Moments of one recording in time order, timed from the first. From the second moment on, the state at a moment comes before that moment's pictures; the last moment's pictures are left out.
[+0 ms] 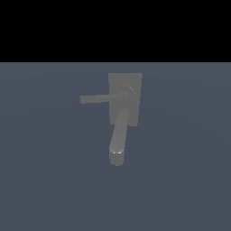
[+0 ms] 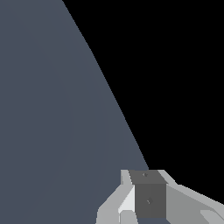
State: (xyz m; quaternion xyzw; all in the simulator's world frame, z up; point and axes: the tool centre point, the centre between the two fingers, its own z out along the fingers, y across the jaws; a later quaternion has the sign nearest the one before) arm -0.183 0.035 0.674 0.76 0.03 0.32 0.57
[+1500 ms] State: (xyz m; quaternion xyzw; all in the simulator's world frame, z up) arm -0.102 0.316 0.582 0.25 0.30 0.35 0.85
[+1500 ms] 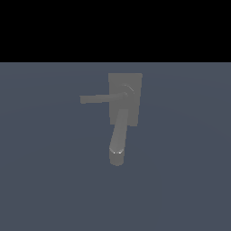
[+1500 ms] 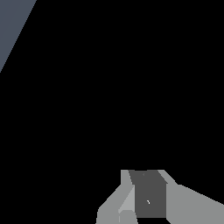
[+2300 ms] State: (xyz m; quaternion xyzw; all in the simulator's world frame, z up) arm 0.004 0.276 0.305 0.08 0.56 0.15 0.81
